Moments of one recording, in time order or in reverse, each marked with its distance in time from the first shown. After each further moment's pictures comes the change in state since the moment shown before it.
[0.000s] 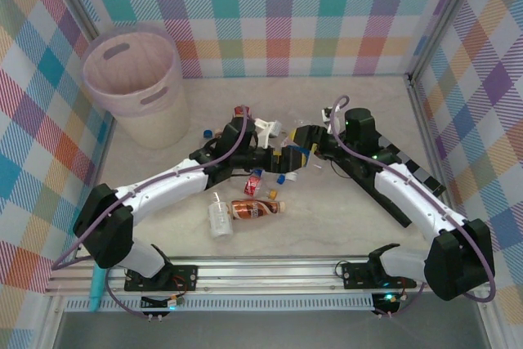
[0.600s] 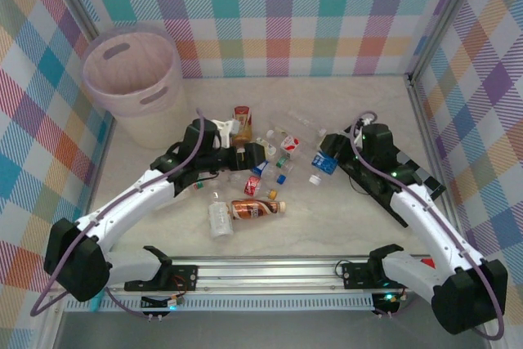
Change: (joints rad) left arm 0.165 -0.253 -0.130 -0.221 -0.091 0.036; right arm -0.075 -0.203 -0.082 -0.247 0.373 -0.037
